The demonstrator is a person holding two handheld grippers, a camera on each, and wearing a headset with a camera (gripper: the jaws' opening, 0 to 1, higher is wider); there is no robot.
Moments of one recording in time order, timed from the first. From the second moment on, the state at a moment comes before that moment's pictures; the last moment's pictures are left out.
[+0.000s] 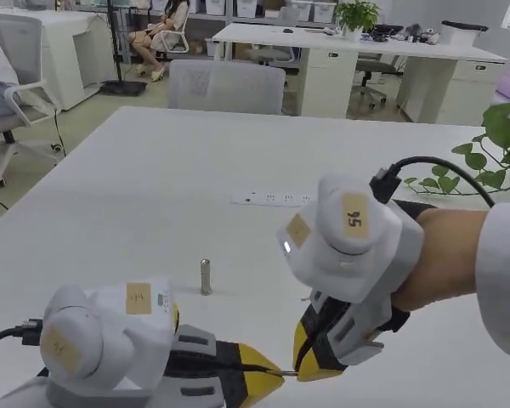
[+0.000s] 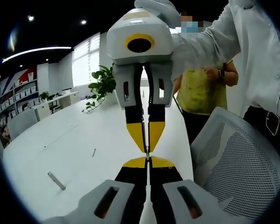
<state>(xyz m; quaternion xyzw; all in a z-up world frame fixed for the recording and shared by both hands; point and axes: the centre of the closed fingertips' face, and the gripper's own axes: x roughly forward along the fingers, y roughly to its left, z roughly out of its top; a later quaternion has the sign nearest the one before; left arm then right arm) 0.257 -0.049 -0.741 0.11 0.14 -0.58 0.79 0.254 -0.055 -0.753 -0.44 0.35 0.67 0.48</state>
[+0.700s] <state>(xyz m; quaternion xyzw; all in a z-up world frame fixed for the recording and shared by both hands) 0.254 -0.047 -0.742 0.12 0.14 -0.59 0.79 0.253 -0.055 -0.753 -0.44 0.34 0.68 0.48</state>
